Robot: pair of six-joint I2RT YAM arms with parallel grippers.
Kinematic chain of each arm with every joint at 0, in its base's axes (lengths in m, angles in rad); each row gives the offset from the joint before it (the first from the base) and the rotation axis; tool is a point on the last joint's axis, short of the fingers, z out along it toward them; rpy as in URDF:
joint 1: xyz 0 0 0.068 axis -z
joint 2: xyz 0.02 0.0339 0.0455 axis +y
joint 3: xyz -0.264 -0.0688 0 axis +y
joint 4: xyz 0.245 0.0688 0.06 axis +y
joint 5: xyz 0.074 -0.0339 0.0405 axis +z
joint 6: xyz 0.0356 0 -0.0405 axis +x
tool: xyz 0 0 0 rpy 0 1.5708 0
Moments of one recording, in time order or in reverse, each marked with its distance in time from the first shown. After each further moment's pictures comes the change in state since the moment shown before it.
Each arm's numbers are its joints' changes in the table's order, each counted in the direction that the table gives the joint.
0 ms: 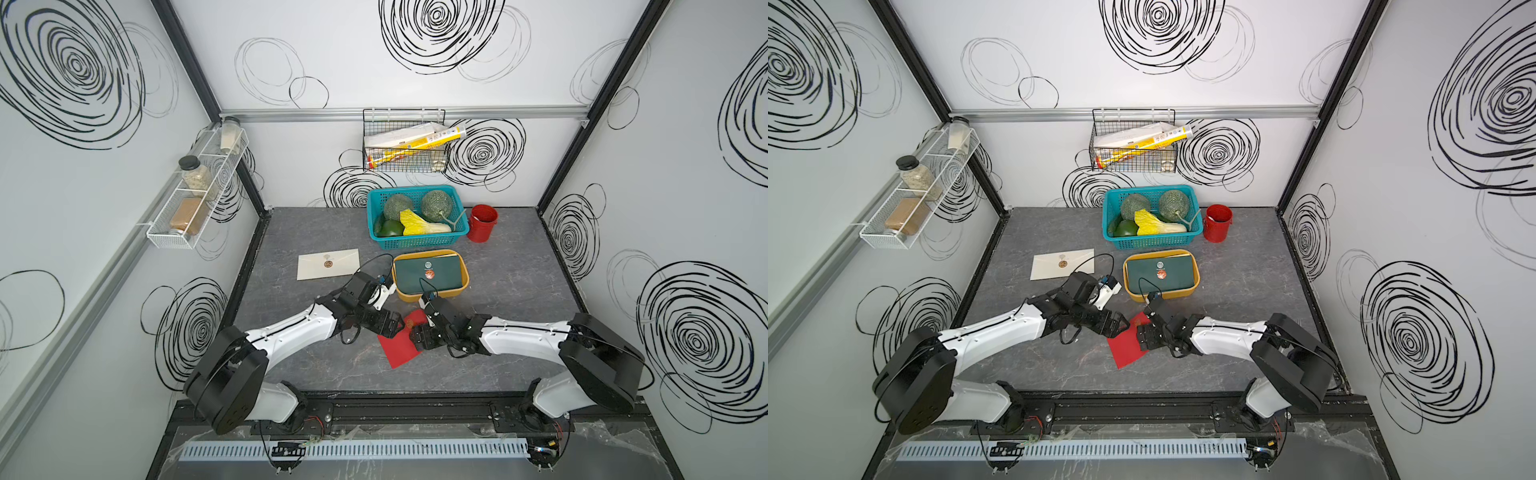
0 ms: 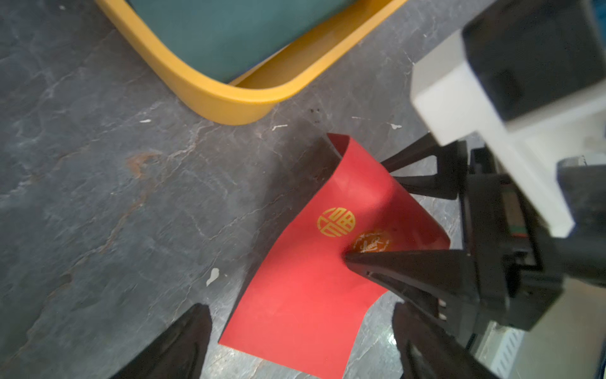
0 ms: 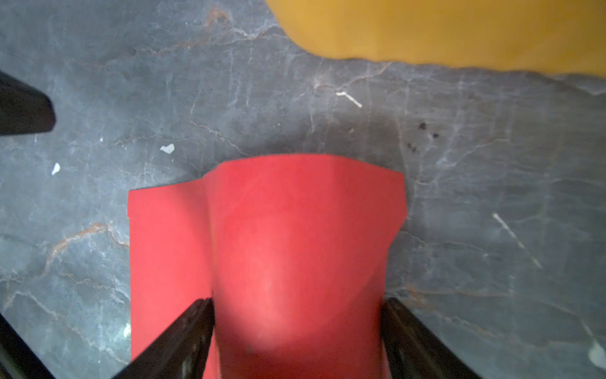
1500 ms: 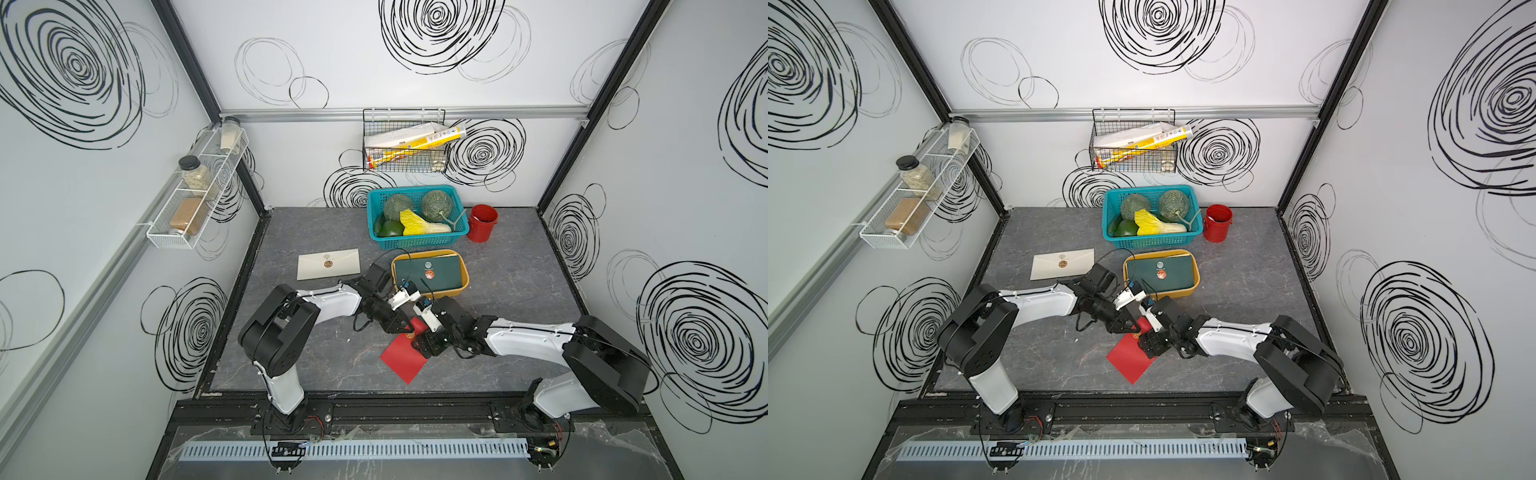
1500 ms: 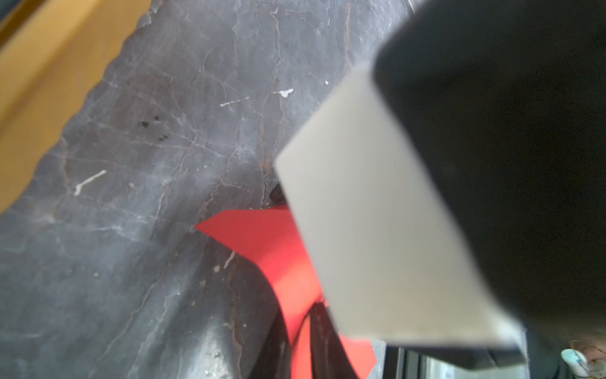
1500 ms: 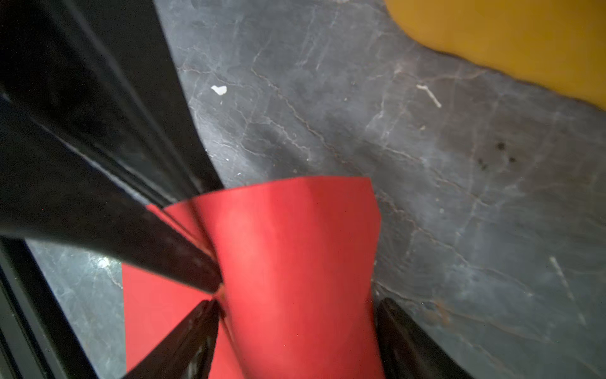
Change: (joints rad) left arm -0.024 0.365 -0.185 0.023 -0.441 0.361; right arm 0.055 -0.027 0.048 -0.039 0.138 -0.280
